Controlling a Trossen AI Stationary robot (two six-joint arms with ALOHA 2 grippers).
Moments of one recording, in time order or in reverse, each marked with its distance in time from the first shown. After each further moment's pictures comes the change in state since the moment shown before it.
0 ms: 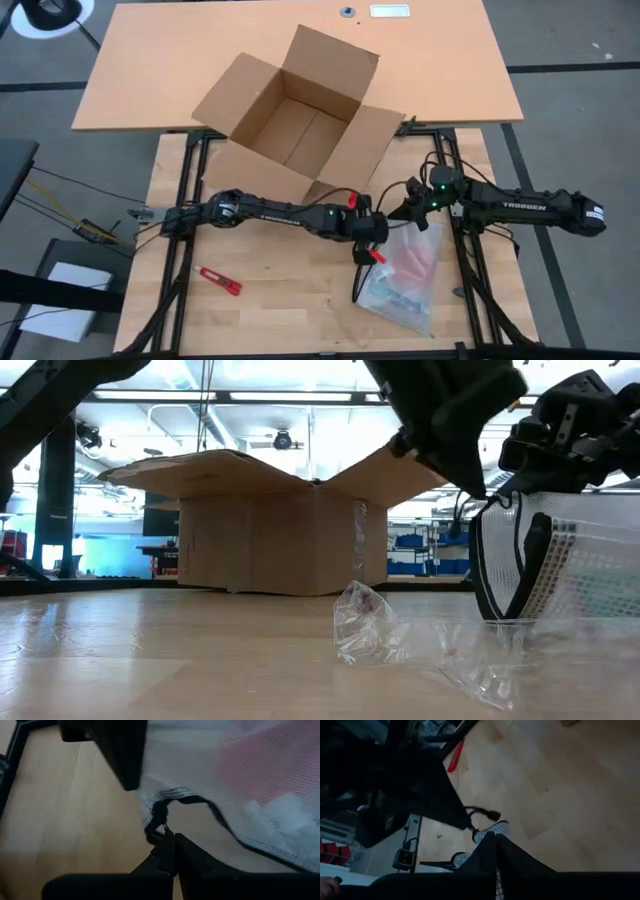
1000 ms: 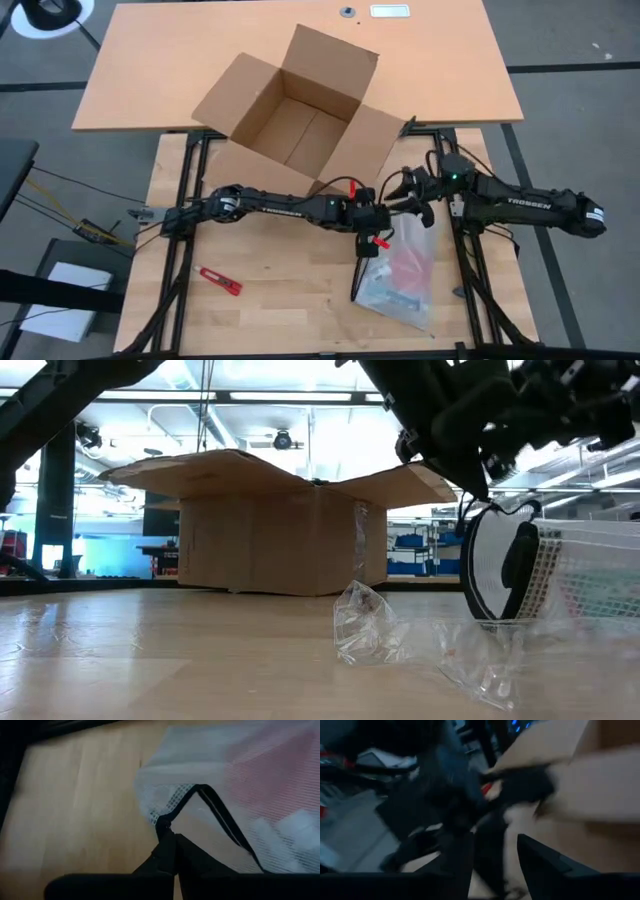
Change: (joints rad) left arm 0.062 0.000 0.003 0.066 0.047 0.105; right arm -0.014 0.001 0.135 0.126 -0.049 -0.355
